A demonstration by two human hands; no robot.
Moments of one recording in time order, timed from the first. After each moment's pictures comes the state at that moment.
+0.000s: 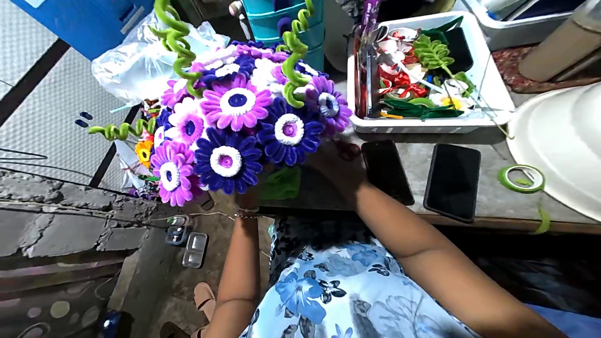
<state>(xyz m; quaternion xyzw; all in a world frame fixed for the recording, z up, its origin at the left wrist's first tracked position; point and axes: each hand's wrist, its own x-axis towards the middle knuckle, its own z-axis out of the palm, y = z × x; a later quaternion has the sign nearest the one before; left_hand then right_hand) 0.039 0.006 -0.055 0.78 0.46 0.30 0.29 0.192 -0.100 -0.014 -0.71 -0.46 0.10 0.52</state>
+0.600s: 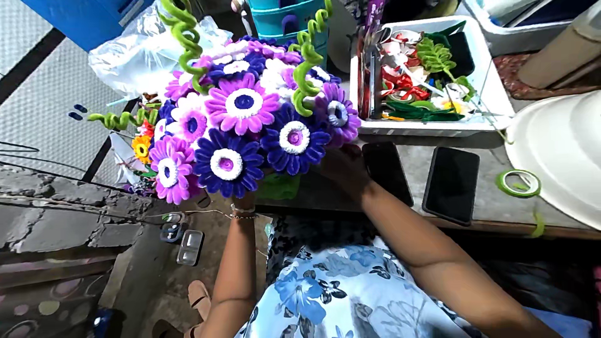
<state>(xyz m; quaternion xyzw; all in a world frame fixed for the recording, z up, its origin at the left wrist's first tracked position) 0.021 0.002 -0.055 0.76 0.47 0.25 0.37 0.212 -0.130 -0.048 -0.72 -0.55 0.10 0.41</state>
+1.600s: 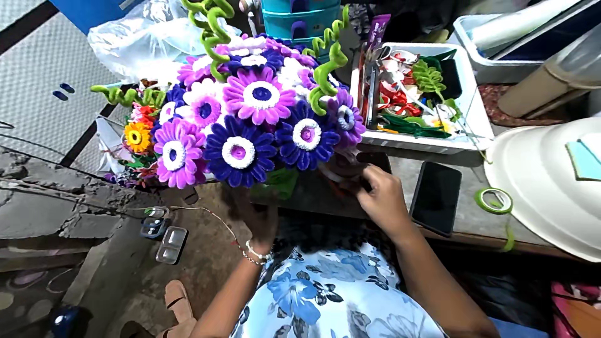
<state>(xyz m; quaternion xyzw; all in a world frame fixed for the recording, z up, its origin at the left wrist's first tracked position) 0.015 -0.068 -0.102 0.72 0.26 0.58 0.28 0.211 -0.228 -0.042 -0.73 -0.51 -0.05 0.46</state>
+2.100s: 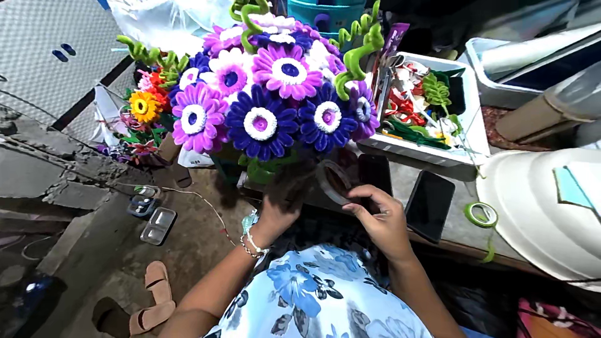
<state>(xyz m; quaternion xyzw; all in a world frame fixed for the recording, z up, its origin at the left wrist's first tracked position) 0.029 -0.094 -0.052 0.80 0.09 0.46 0.37 0.187 -0.258 -0.052 -0.59 -0.53 0.08 0.60</state>
